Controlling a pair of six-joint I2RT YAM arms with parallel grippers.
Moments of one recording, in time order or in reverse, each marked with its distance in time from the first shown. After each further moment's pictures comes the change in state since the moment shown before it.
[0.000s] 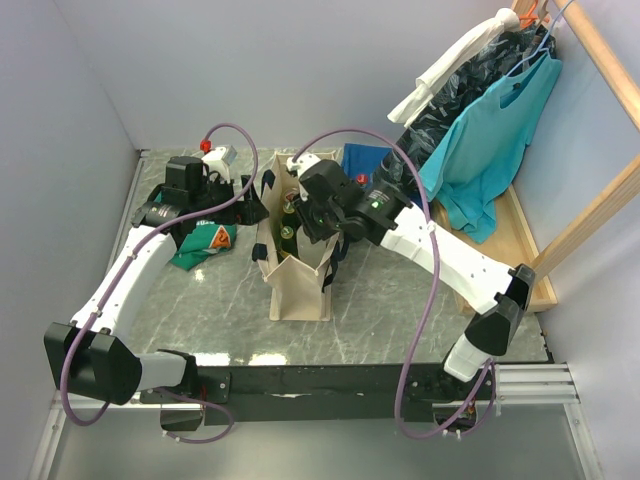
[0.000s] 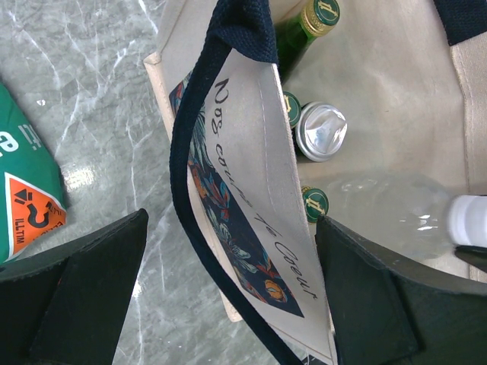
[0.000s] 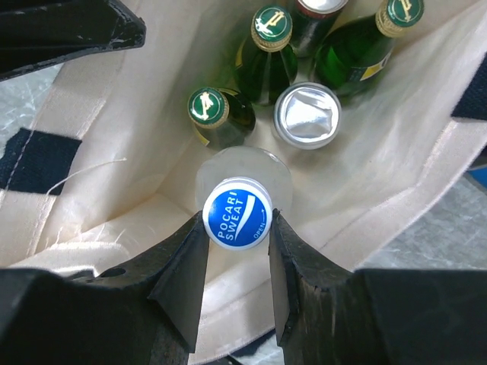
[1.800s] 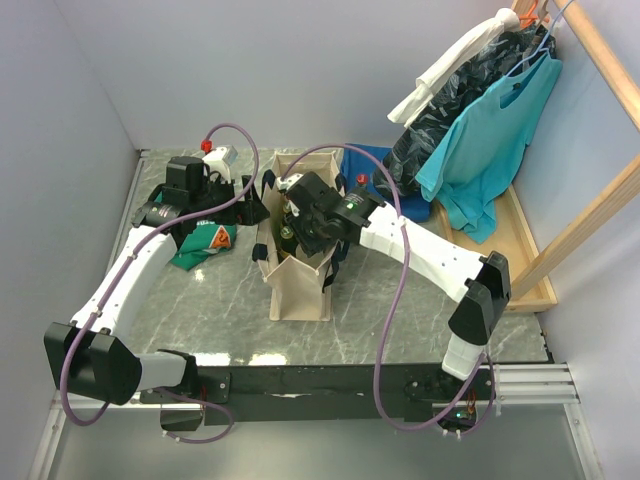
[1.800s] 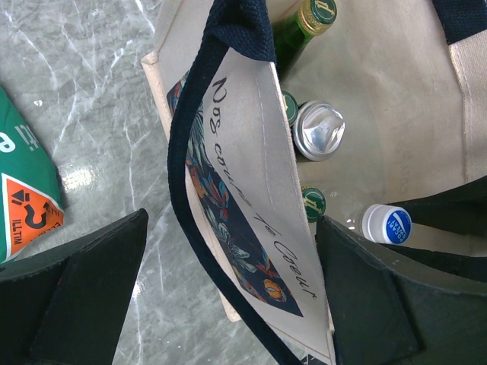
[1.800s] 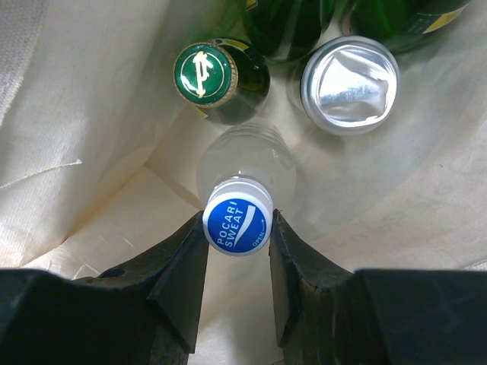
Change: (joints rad) left arm -0.005 0.000 0.000 0.000 0.002 0.000; right arm -0.002 0.101 -0.060 -0.013 -0.065 0.004
